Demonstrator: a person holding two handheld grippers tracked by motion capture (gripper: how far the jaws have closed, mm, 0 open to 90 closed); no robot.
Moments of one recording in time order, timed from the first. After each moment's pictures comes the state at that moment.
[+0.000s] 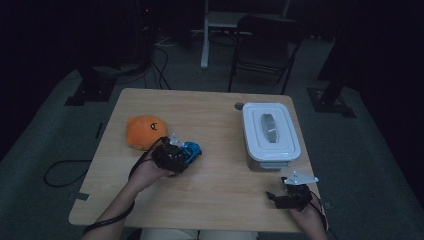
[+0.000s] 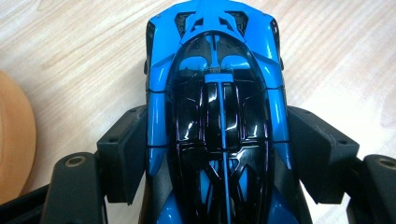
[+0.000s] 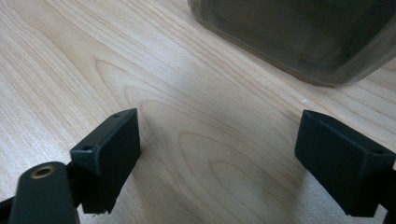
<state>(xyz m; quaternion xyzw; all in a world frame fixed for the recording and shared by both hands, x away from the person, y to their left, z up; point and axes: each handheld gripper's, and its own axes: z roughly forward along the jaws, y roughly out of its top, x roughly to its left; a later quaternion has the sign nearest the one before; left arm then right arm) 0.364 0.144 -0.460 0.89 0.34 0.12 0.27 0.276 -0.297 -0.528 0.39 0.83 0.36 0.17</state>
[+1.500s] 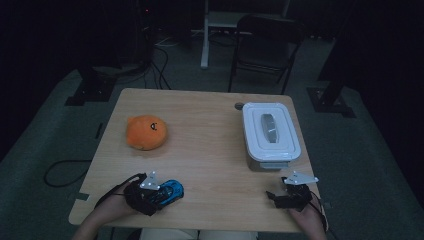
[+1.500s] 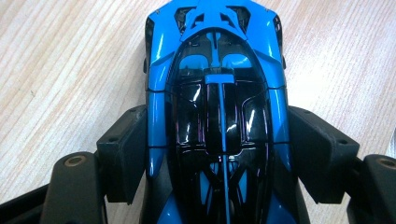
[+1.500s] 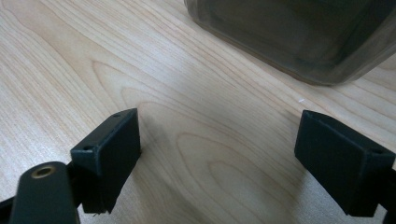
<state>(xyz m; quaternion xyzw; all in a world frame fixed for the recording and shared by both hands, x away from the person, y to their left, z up) 0.275 0.210 -0.498 0.94 0.22 0.07 0.26 0.276 -0.297 -0.528 0.40 0.83 0.36 0.17</state>
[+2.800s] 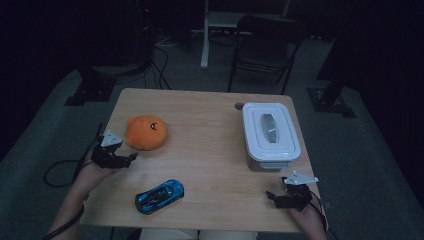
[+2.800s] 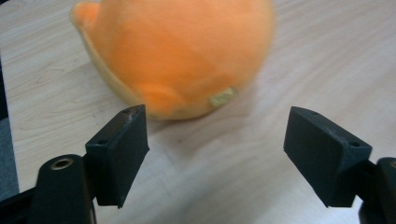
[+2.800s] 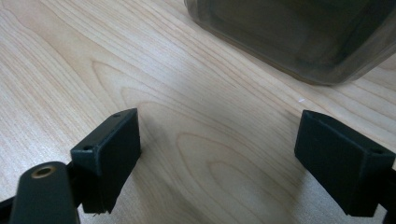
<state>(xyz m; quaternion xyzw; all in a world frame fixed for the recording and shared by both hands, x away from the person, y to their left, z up) 0.364 0.309 -0.458 0.81 0.42 0.23 0.32 0.276 -0.297 -0.528 0.40 0.83 0.36 0.17</state>
